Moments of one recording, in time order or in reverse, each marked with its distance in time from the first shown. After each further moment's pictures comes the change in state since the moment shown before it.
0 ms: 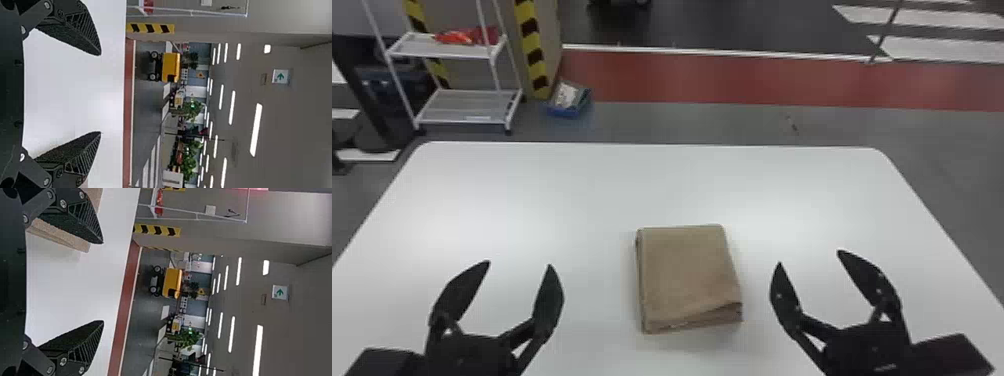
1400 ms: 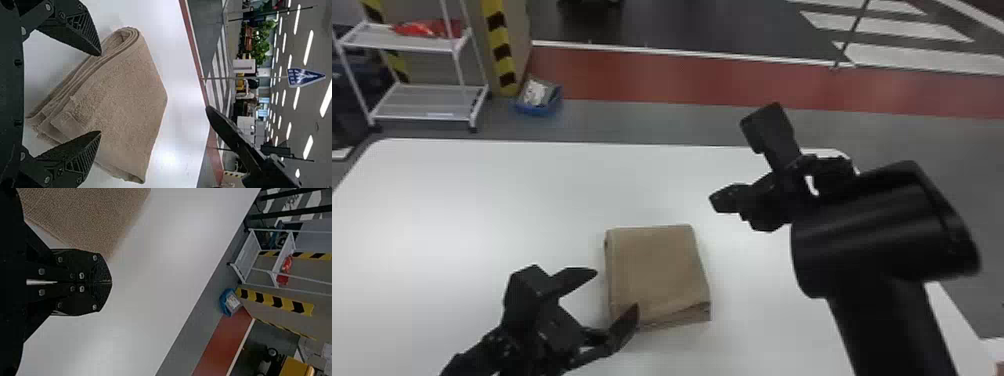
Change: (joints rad) left arm -0.352 0.008 -0.167 0.127 -0.233 0.504 -0.519; right arm -0.909 -0.184 0.287 0.087 0.533 1.358 0.738
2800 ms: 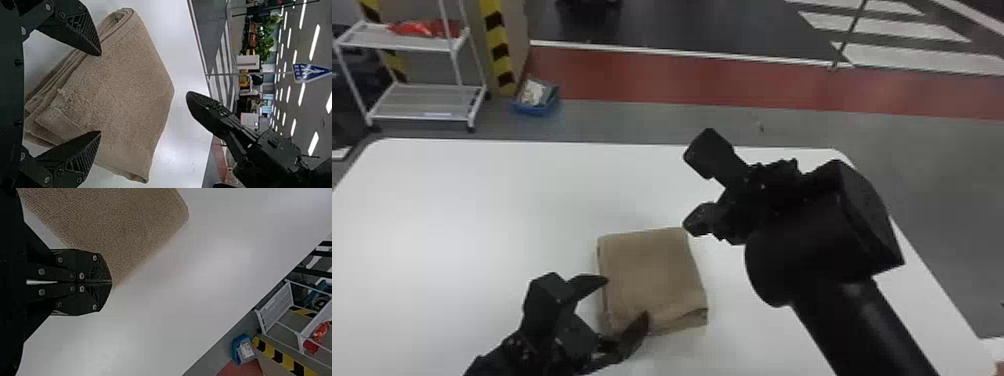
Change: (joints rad) left arm -0.034 -0.003 -0.048 0.082 -0.007 -0.028 0.022; right arm -0.091 -0.084 0.220 0.163 0.154 -0.137 0.221
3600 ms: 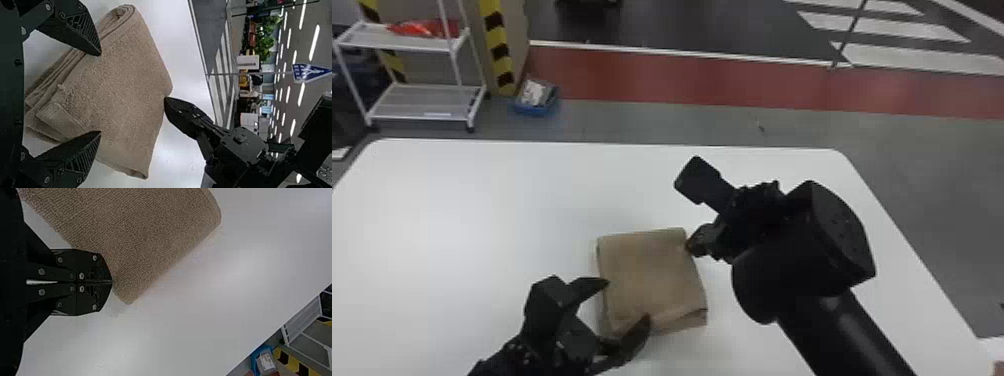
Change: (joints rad) left arm 0.011 0.001 -0.008 -0.008 0.002 0.000 0.012; right arm 0.021 0.003 0.037 0.093 0.050 -0.030 -0.010
